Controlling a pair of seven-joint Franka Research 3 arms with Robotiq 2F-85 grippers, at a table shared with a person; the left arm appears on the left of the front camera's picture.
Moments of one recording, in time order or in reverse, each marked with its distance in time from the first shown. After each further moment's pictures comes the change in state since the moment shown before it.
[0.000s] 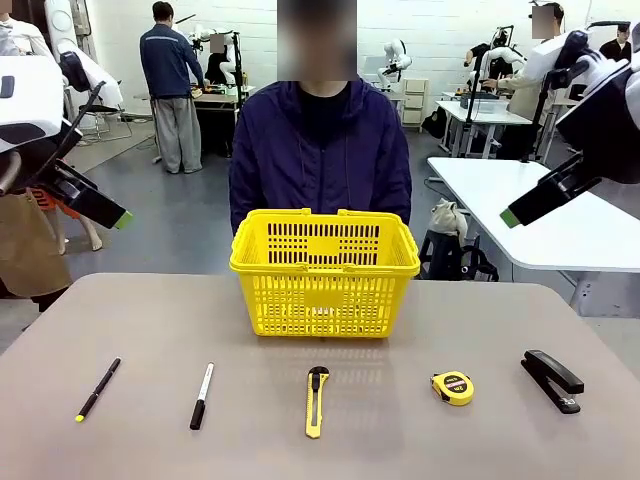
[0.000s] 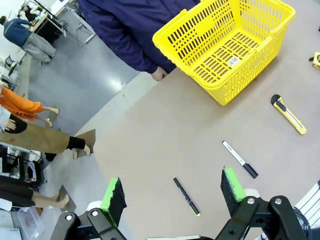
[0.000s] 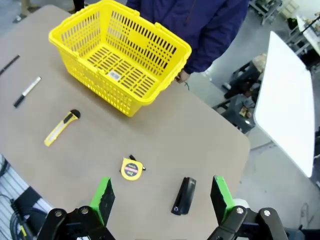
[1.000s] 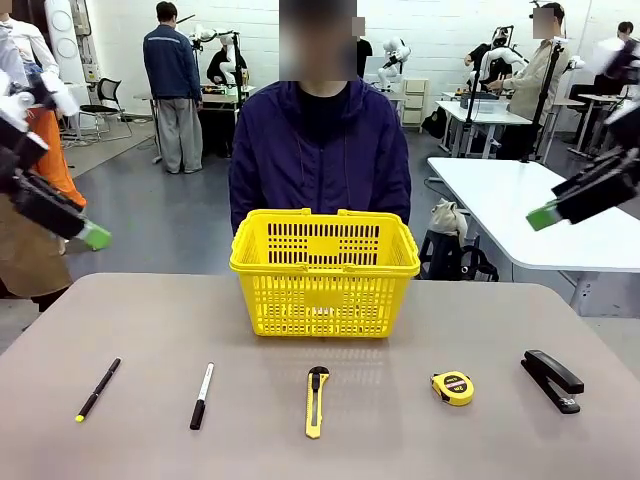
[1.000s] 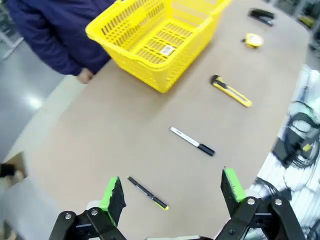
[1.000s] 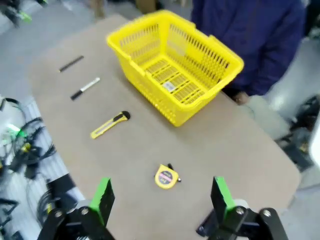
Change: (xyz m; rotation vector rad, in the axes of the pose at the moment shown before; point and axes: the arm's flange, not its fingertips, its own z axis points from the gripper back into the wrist) left arm -0.047 0.090 -0.038 -0.500 -0.003 -0.025; right arm -0.050 -0.096 -0.023 0.434 -0.151 0.018
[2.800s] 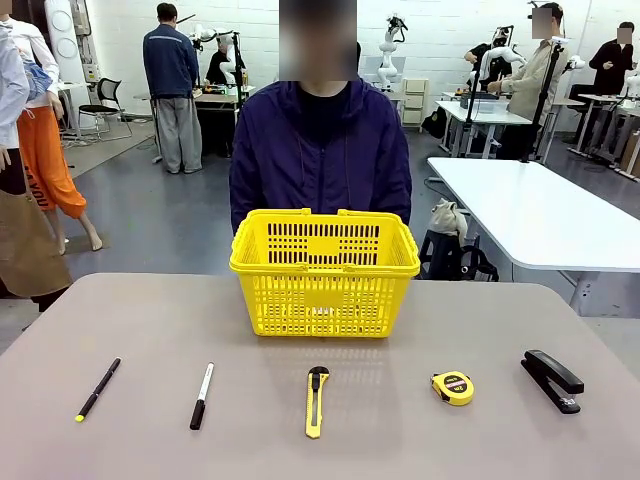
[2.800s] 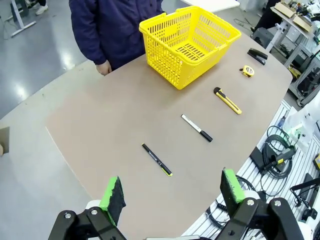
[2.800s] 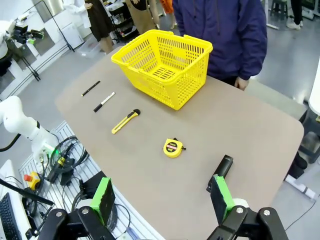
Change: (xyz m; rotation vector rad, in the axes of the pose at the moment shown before) left arm -0.104 0.079 0.148 -0.030 -0.154 0.242; right arm -0.133 -0.063 0.142 0.082 -0.162 -0.254
